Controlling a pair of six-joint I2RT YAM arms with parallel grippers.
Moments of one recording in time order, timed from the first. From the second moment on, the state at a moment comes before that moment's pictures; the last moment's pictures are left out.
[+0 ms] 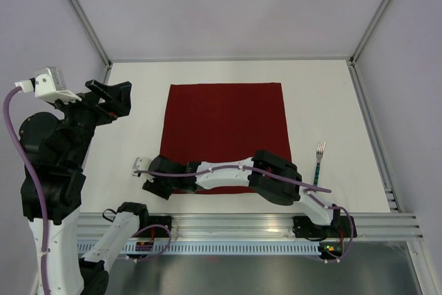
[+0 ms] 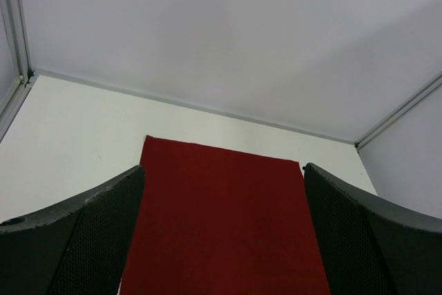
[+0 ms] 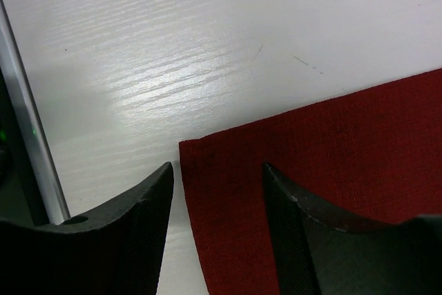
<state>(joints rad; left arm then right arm) -0.13 0.77 1.53 -0.73 -0.05 -0.39 1.33 2.27 1.67 -0.14 0.03 0.00</state>
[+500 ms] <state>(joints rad) -0.13 0.73 1.50 -0.73 -0.05 -0.39 1.35 2.30 1.67 -0.09 0.11 -0.02</state>
